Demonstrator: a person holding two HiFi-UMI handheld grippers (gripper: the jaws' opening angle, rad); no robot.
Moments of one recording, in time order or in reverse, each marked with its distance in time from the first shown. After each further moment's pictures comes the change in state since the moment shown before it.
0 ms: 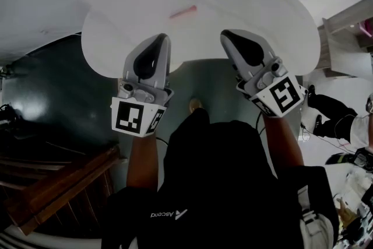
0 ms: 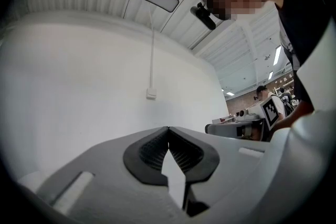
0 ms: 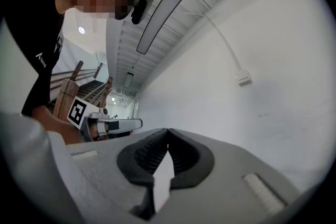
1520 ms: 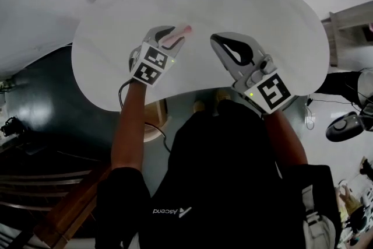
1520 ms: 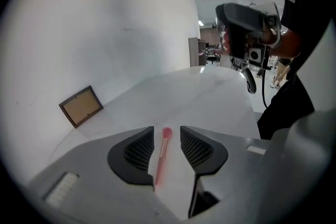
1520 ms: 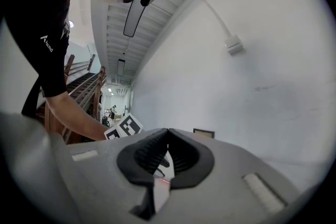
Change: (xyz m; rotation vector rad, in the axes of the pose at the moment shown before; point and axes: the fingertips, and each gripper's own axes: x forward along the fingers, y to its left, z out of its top) left arm 0.158 0.069 -0.290 0.233 0.858 -0.442; right arm 0.087 -0.122 -0.095 0.062 0.173 -0.016
